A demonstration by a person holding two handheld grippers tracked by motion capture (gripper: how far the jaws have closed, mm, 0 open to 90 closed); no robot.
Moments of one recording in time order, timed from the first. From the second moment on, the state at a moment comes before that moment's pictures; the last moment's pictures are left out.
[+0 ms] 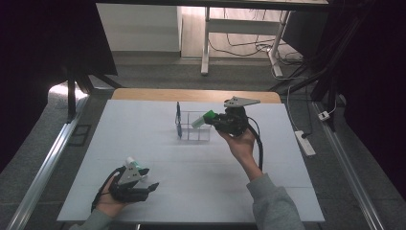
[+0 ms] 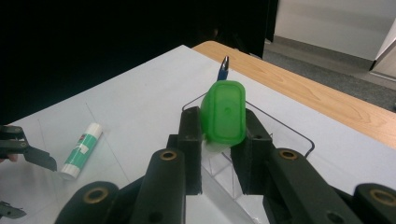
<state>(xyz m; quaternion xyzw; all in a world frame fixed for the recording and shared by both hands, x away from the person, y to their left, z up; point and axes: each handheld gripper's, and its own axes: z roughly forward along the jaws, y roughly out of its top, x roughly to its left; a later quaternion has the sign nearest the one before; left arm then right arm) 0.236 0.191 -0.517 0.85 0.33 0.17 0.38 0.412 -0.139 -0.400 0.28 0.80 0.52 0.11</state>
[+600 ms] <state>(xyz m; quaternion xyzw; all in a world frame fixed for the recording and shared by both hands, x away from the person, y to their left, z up) 0.236 0.192 -0.517 0.85 0.33 0.16 0.38 0.419 -0.132 -0.399 0.28 0.80 0.51 0.11</state>
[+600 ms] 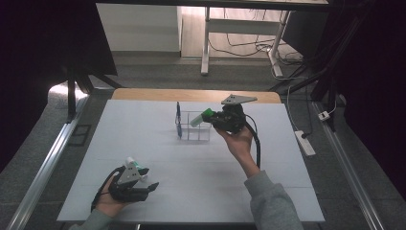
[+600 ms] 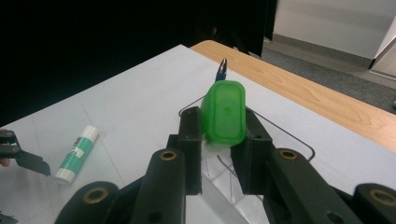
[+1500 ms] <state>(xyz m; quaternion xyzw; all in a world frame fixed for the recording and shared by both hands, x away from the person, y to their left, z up) 0.236 0.192 -0.516 0.85 0.33 0.16 0.38 0.445 -0.127 -0.394 0.30 0.81 0.49 0.13</state>
